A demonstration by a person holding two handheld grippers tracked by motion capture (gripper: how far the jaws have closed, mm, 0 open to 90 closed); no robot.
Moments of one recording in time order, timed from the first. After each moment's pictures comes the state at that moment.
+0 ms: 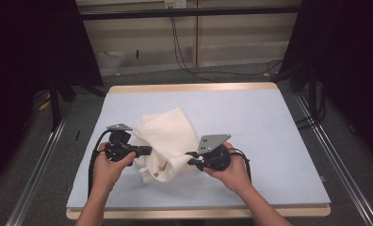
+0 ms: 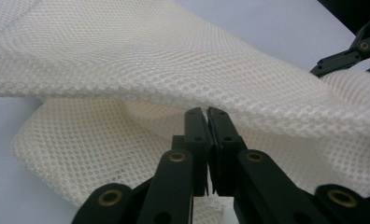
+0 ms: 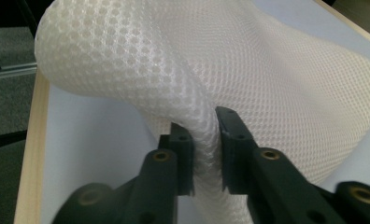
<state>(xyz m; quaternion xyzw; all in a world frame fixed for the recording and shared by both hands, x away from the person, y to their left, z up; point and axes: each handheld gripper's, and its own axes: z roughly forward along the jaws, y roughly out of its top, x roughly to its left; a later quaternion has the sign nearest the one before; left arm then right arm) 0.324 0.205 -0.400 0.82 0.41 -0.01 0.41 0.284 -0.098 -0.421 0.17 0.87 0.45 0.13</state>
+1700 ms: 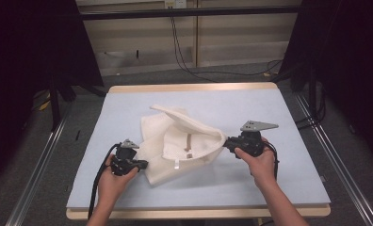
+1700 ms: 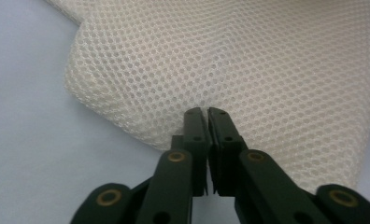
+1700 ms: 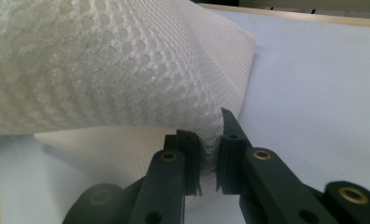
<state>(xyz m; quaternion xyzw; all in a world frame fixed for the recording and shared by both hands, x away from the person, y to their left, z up) 0.315 0.205 -0.459 0.86 0.41 0.05 0.30 0.306 -0.199 -0.437 0.39 0.75 0.52 0.11</state>
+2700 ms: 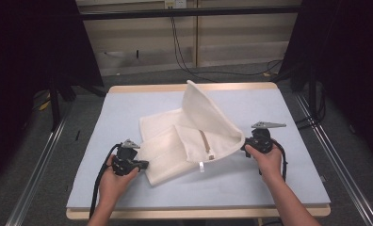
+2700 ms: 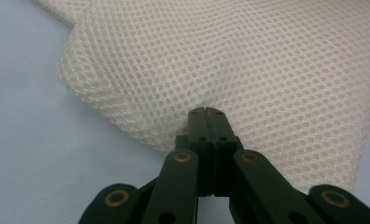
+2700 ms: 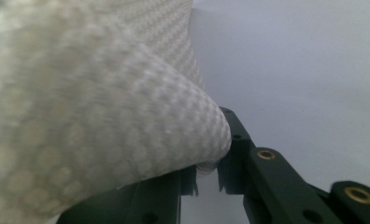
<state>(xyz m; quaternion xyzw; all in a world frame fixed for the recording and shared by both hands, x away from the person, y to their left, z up) 0.315 0.203 -0.462 0.86 0.41 0.05 0.31 0.327 -0.242 -0.476 0.48 0.73 0.48 0.08</state>
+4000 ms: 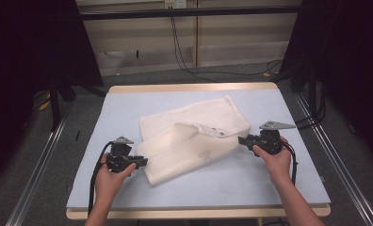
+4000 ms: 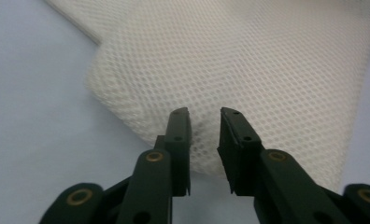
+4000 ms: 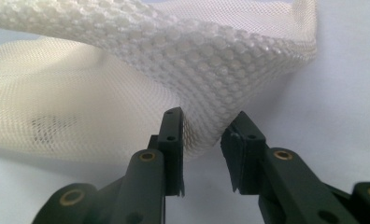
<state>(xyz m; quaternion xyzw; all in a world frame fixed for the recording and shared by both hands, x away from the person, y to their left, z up) 0.319 0.217 -0.449 0.83 0.44 0.05 0.34 0.317 -0.261 -0.465 0.47 0.74 0.46 0.16</state>
